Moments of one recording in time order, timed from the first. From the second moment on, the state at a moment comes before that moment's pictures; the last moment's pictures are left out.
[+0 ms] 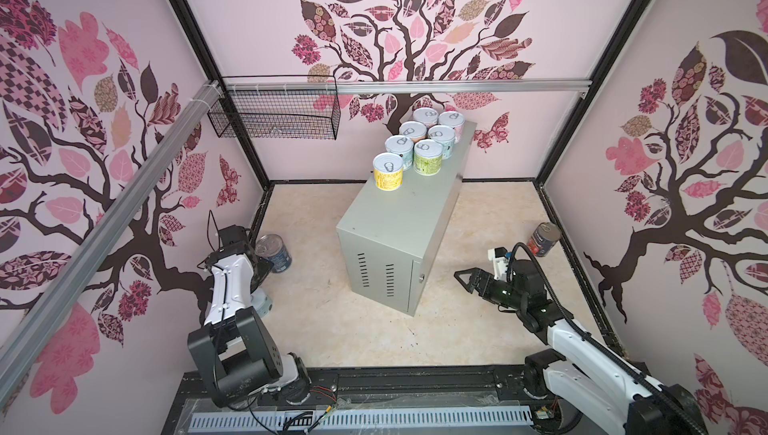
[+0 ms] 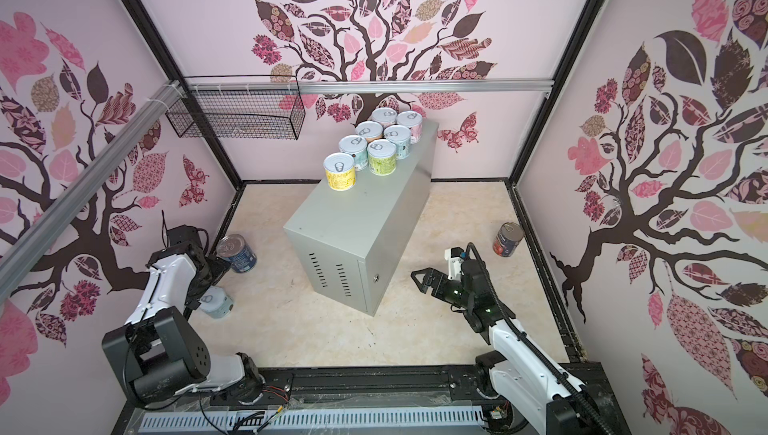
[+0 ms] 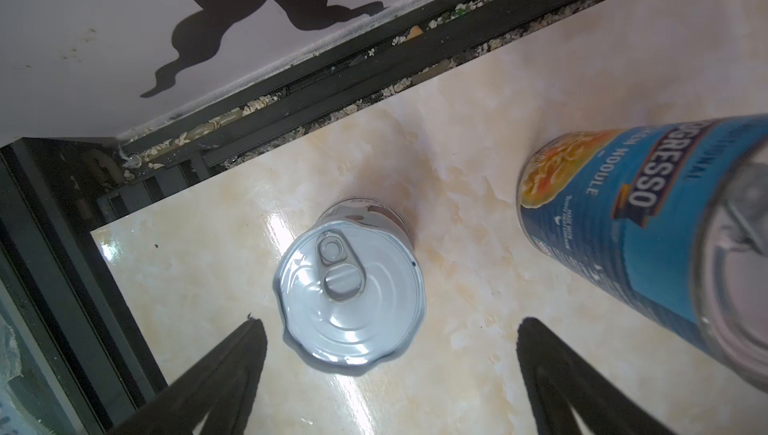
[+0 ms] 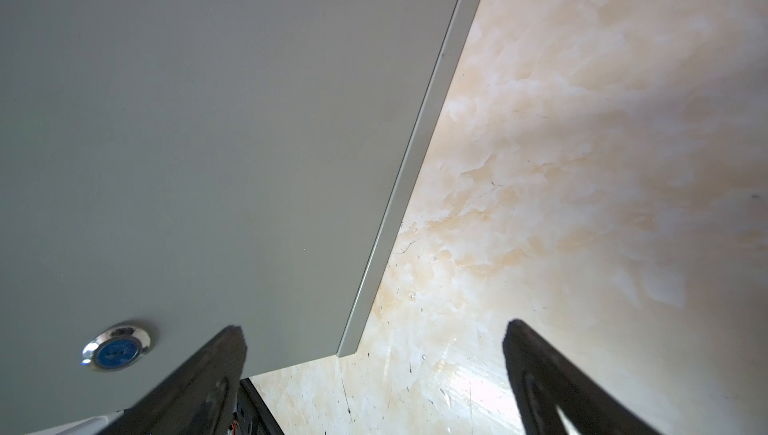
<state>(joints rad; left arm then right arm) 0.47 1.39 1.00 -0.89 -0.22 -0.67 0.27 0.88 0.31 0.04 -0.49 0.75</state>
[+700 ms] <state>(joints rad) 0.52 1.50 1.00 -0.81 -0.18 -0.66 0.27 0.93 0.30 0.06 -0.50 0.75</state>
